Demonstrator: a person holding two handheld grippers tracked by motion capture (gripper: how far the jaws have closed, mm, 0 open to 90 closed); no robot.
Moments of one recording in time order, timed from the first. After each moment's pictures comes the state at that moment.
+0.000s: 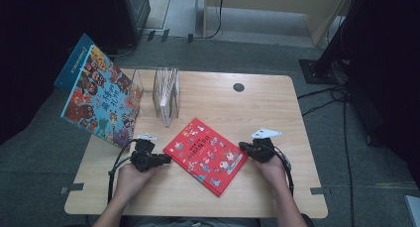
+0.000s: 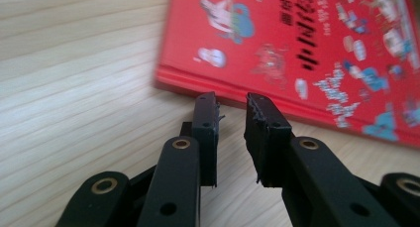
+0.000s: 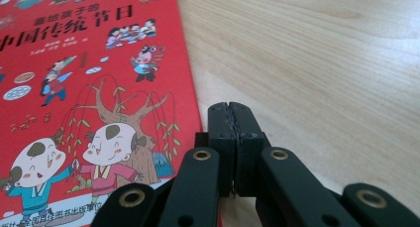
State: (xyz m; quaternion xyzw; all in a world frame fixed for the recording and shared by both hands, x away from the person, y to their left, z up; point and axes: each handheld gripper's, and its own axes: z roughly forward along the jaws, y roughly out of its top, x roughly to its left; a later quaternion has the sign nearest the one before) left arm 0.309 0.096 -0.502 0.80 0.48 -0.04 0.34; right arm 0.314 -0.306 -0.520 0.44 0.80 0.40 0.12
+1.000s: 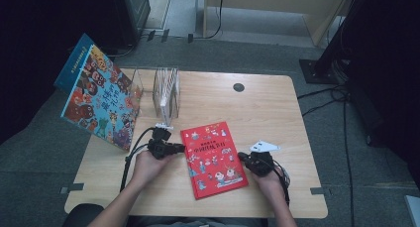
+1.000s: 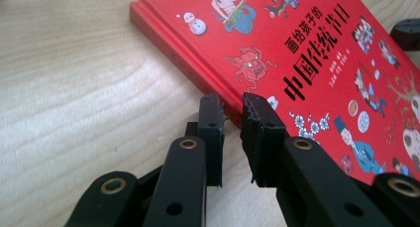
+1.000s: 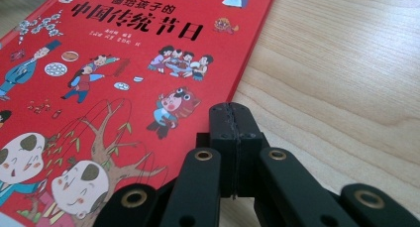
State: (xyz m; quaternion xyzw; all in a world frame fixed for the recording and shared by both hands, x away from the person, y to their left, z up) left arm 0.348 0.055 -0.503 0.81 0.46 -0.04 0.35; right arm 0.271 -0.291 -0.521 0.45 0.79 0.39 0.15
